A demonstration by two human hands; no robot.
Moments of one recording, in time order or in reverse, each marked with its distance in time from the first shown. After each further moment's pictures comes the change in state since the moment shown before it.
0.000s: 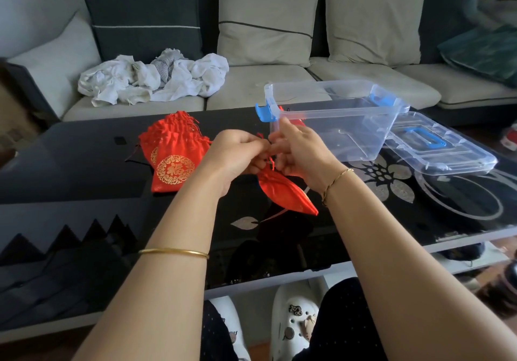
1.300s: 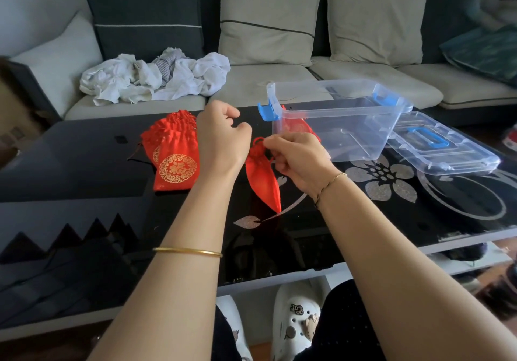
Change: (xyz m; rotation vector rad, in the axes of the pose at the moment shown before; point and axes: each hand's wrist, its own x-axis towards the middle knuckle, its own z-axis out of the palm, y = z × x) left_hand 0.004 0.008 -0.004 0.152 0.429 0.222; right_hand 0.000 0.009 0.010 0.076 0.019 -0.021
